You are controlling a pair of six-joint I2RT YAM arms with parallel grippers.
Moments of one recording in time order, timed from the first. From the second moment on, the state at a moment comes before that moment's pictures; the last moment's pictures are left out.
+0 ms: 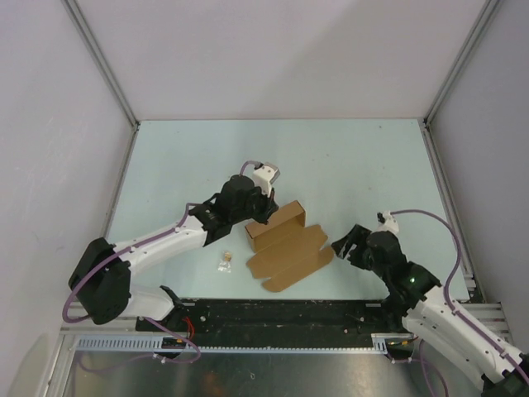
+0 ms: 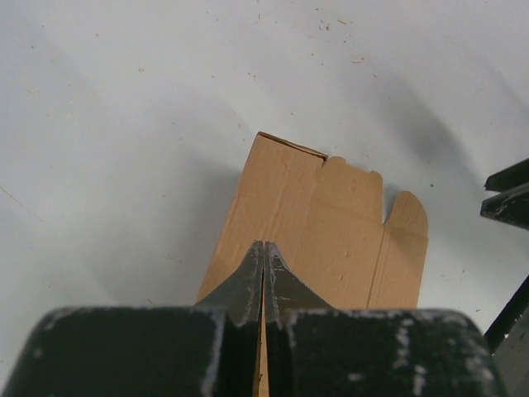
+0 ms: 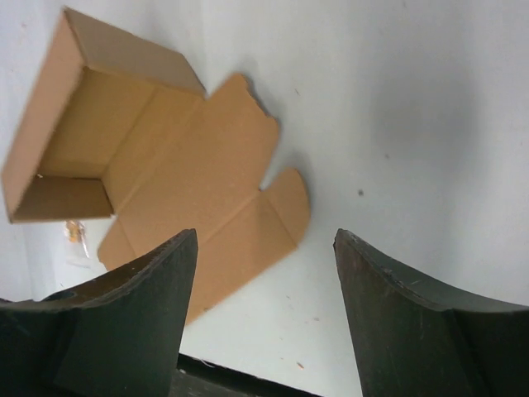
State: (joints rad) left arm -0.77 1.35 0.86 -0.01 0.06 -0.19; right arm 0.64 0.53 0.35 -0.44 0.20 0.91
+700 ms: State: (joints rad) left arm -0.77 1.32 0.83 0.00 0.06 -0.18; right arm 0.57 0.61 0.09 -0.07 0.06 0.96
